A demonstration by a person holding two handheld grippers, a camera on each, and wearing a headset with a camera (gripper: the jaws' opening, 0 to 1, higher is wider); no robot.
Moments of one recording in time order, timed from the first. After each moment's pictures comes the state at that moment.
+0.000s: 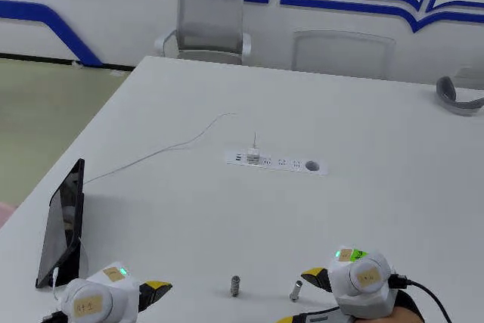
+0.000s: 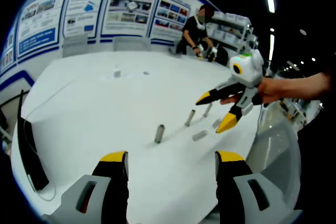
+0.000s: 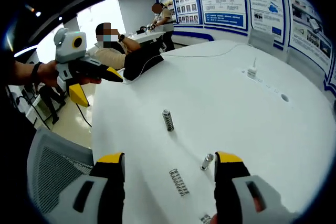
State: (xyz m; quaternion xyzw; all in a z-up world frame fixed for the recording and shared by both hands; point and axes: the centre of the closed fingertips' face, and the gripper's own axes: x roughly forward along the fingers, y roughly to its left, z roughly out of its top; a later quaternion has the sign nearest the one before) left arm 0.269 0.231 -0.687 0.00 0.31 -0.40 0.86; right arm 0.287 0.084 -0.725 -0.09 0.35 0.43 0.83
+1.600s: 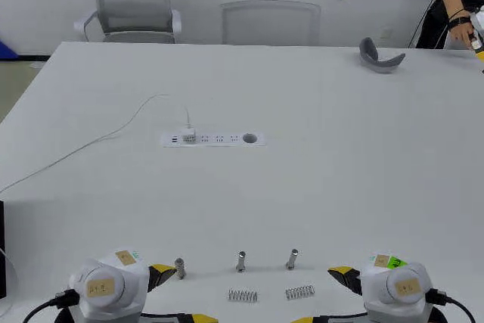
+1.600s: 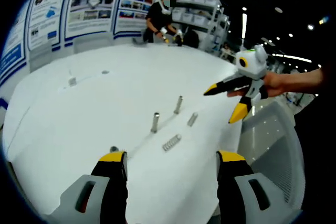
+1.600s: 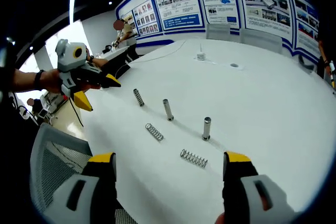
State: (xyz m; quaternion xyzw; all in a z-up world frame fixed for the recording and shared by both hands) left arm 0.260 0.131 -0.703 0.07 0.32 -0.51 0.79; right arm 0.232 -0.033 -0.727 -0.01 0.35 0.31 0.88
